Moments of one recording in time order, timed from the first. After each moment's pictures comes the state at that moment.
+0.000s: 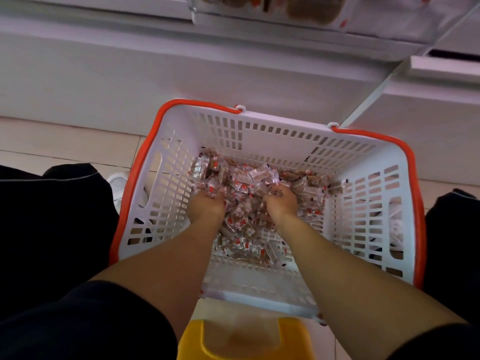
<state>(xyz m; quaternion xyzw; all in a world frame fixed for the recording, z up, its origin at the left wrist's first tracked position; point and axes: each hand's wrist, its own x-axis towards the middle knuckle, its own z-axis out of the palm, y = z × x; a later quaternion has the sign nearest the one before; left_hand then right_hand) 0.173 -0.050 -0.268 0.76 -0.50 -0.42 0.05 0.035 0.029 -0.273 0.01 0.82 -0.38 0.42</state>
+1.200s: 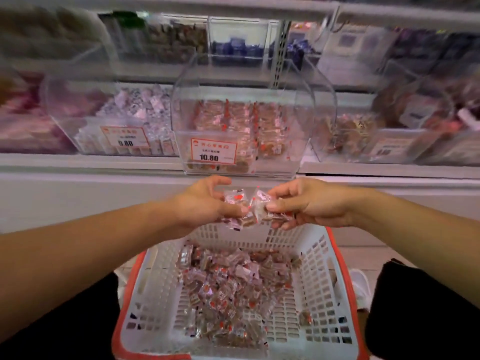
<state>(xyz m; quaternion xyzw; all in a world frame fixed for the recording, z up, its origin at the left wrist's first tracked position) 0.139 -0.074 0.049 0.33 -0.65 -0.68 0.08 -0.051 0.065 0.071 -0.34 0.61 -0.35 0.62</state>
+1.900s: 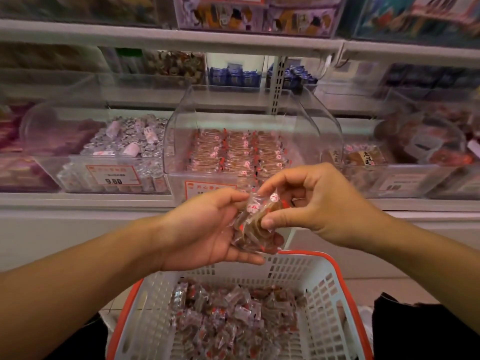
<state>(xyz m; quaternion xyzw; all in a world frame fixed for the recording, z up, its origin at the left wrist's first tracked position) 0.119 -0.087 0.113 0.17 -0.48 -0.86 -0.08 -0.040 0.043 0.140 -0.56 0.64 -0.44 0.29</state>
